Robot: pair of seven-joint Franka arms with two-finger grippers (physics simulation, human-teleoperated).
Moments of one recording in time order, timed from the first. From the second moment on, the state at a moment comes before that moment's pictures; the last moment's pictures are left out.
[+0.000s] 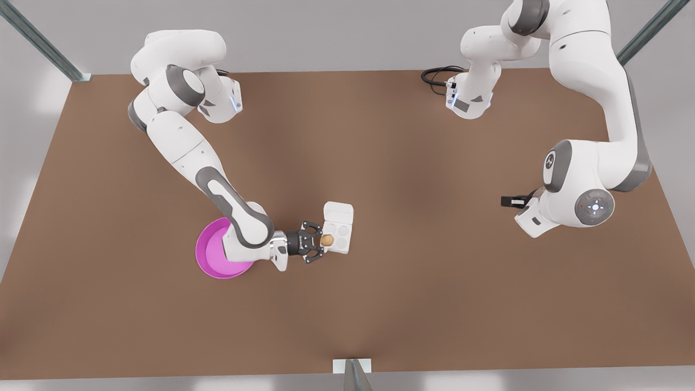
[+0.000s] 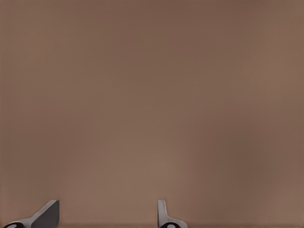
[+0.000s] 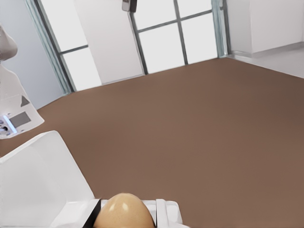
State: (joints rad) left arm 0.02 0.36 -0.13 -1.50 0.11 1.45 -0.04; right arm 0.00 1.00 0.54 -1.50 1.09 2.25 -2.01
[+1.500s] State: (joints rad) left arm -0.45 0.65 -0.45 -1.58 0.01 2.13 -0.79; right arm -0.14 0.06 0.21 -1.53 -0.17 1.59 -0.54
